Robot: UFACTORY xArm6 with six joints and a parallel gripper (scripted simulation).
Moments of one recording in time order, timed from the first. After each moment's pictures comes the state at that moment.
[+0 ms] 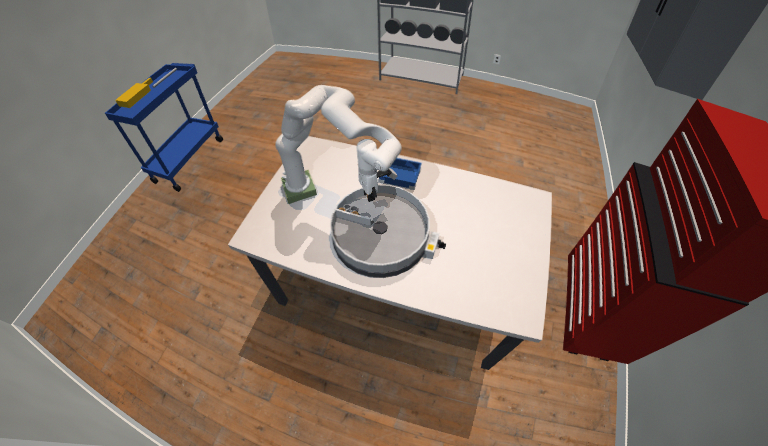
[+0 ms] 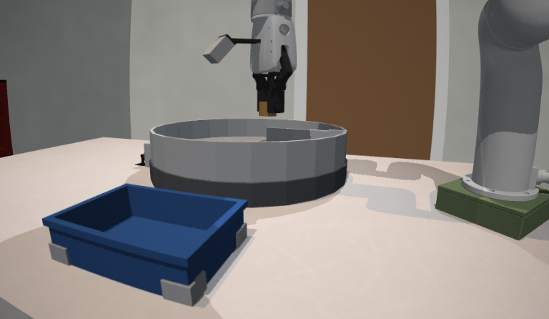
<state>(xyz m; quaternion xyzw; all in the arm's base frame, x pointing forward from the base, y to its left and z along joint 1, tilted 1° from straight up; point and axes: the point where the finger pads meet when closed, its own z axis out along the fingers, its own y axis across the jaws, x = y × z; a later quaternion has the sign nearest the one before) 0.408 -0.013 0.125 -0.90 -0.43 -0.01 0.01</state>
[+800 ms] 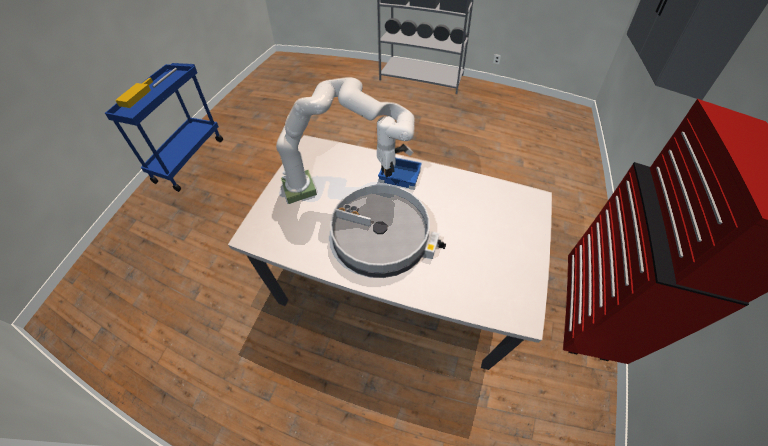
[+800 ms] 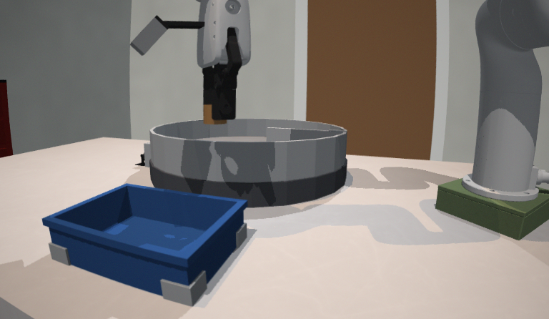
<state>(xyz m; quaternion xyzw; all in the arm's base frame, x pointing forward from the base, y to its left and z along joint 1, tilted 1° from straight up) 0.417 0.148 0.128 -0.90 -0.43 -0.01 0.01</state>
